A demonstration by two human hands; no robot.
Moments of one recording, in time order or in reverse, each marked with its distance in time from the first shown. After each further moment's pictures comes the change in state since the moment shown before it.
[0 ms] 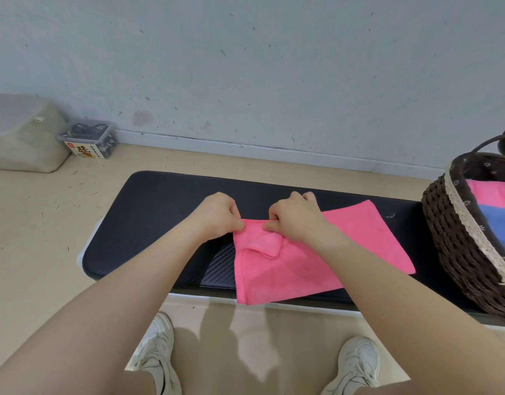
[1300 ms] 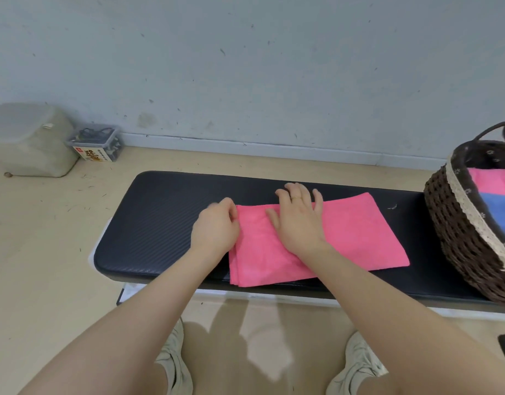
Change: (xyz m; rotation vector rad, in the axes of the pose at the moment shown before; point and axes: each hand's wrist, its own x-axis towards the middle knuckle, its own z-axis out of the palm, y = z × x) left_hand -0.030 -0.005 0.028 0.100 0.319 -0.024; right_hand -0.021 -0.012 0.032 0.176 0.339 0.178
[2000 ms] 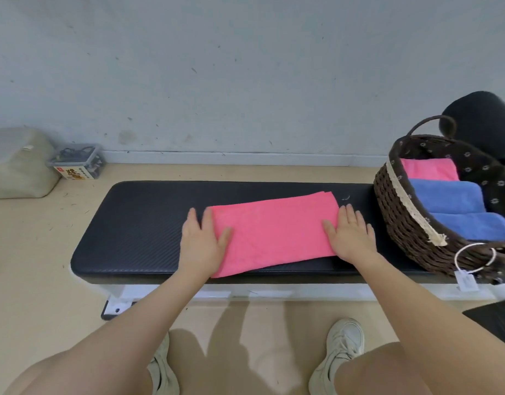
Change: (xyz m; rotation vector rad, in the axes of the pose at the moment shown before) left_hand -0.041 0.016 0.031 0.132 -0.047 0.014; right_hand -0.066 0.141 -0.029 0.059 -0.291 0.507
